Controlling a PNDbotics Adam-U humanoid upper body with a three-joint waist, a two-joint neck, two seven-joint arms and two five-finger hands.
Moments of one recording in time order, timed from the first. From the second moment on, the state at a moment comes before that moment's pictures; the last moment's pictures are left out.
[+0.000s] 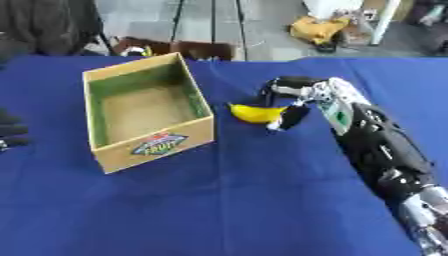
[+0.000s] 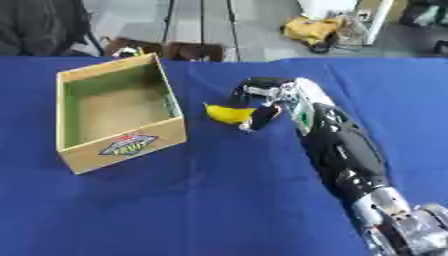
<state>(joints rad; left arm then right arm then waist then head) -0.22 0.30 0.05 -1.71 0.13 -0.18 -0.02 -1.00 -0.29 0.04 -0.73 1.00 -0.42 0.52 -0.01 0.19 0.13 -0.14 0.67</state>
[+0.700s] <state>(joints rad) -0.21 0.30 0.05 -1.71 0.13 -0.18 -0.02 -0.99 -0.33 0.03 -0.88 0.90 -0.43 0.44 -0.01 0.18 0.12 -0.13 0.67</state>
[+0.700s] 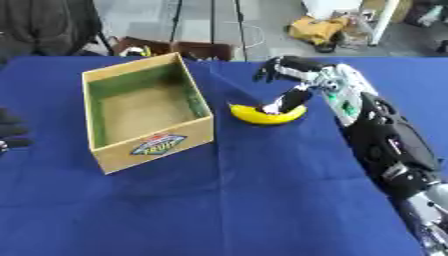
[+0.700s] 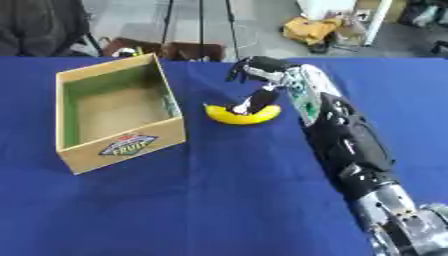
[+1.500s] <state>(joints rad) -0.21 0.30 0.05 -1.71 0.13 -0.18 -0.02 -0.97 -0.31 0.04 -0.77 0.96 -0.40 0.44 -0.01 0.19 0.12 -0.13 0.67</state>
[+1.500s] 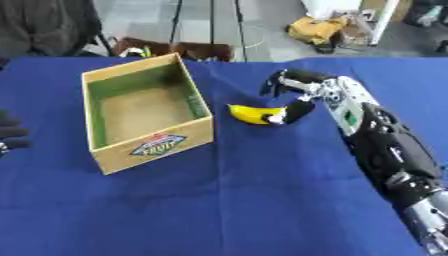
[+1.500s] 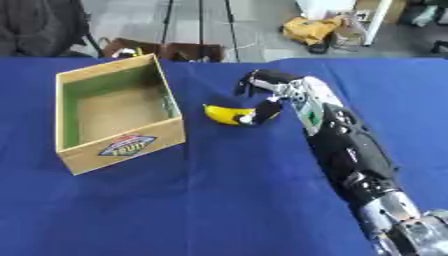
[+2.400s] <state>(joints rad) -0.21 0.30 0.05 -1.71 0.13 -0.18 -0.02 -0.96 -0.29 0.04 -0.73 1.01 -0.41 0.43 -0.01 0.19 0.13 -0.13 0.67</state>
